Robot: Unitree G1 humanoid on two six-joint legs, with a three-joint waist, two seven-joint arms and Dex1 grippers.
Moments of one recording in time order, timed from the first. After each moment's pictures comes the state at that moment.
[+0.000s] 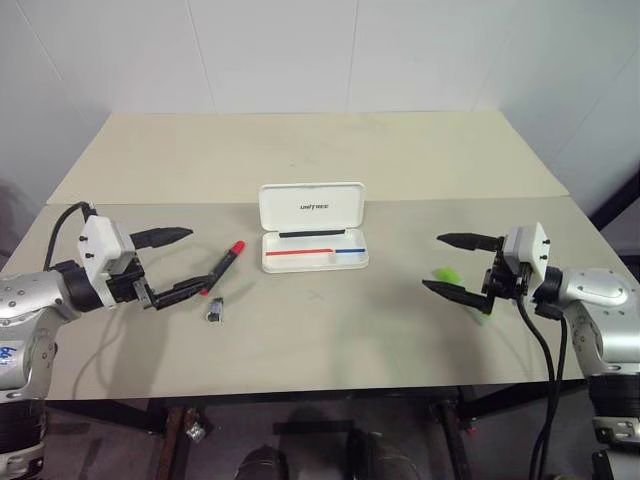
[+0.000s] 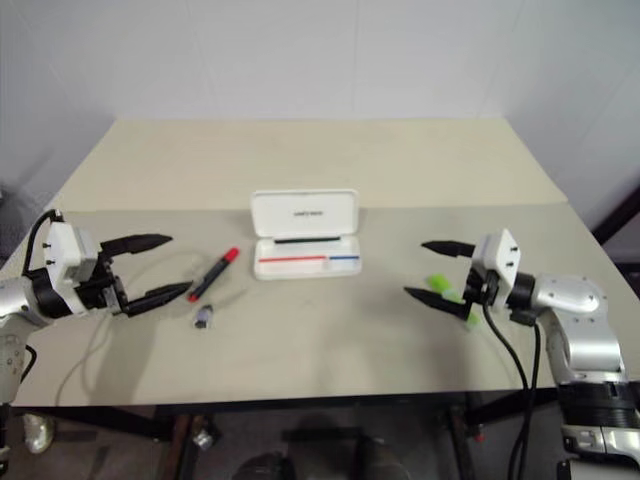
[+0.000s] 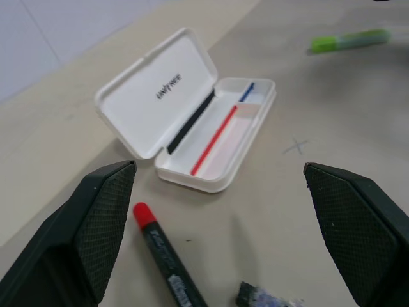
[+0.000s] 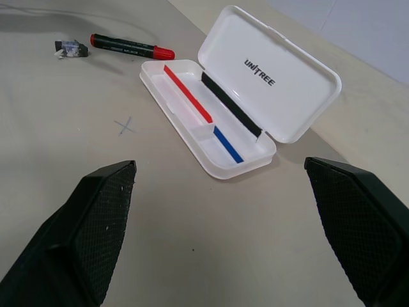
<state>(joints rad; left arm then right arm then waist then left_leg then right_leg) -0.25 0.85 0.35 -0.07 -0.49 0.20 -1.06 -0.42 -0.73 -0.16 0.16 0.42 0.01 1.22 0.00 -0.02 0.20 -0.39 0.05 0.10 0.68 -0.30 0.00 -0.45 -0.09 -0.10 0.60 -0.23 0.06</state>
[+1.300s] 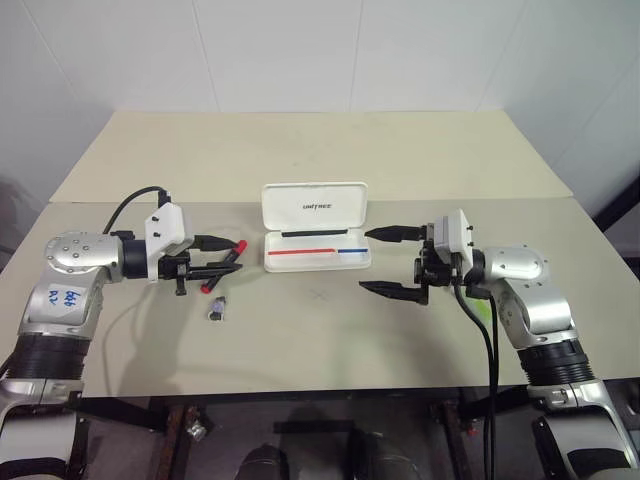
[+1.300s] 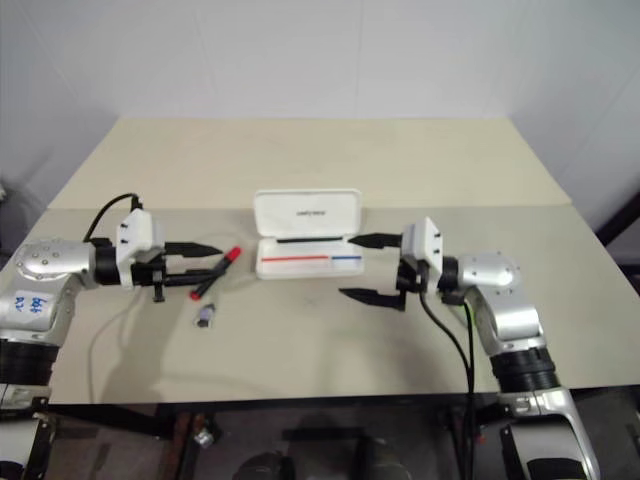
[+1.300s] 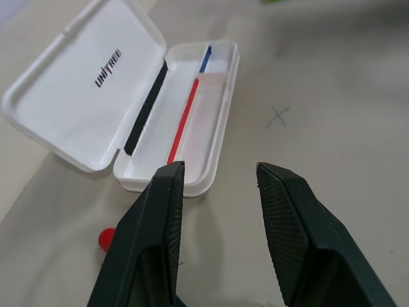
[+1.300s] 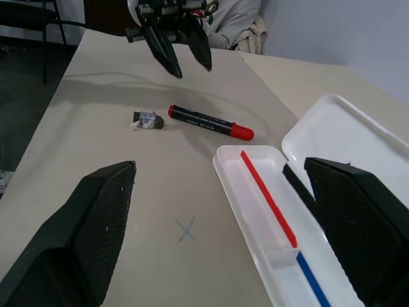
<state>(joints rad) -0.65 0.82 0.01 0.30 -0.27 0.06 -1.22 -0.63 -0.54 0.04 0.15 0.40 0.04 1.27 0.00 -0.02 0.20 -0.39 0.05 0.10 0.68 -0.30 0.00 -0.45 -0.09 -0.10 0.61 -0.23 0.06</state>
